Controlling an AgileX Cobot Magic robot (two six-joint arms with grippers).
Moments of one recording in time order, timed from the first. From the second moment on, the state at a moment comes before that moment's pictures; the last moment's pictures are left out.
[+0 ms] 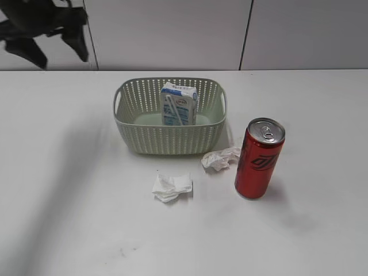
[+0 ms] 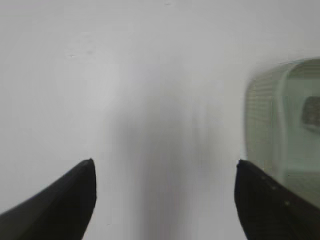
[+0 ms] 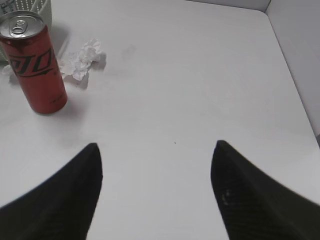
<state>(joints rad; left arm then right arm) -0.16 1.89 -1.73 -0.13 1.18 -0.11 0.01 0.00 -0.42 0.06 0.95 -0.16</state>
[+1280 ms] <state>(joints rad) -0.07 0.90 -0.78 -0.05 1.18 0.03 0.01 0.00 -0.42 0.06 0.95 -0.16</state>
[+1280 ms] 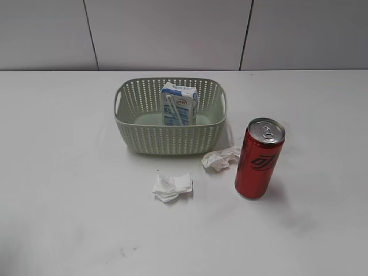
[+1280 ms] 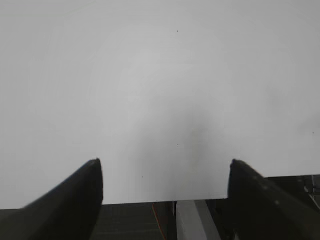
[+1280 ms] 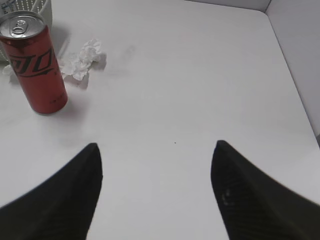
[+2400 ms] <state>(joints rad) -0.07 0.09 -0.51 -0.05 1.05 0.03 0.01 0.00 -0.42 0.06 0.95 -0.16</state>
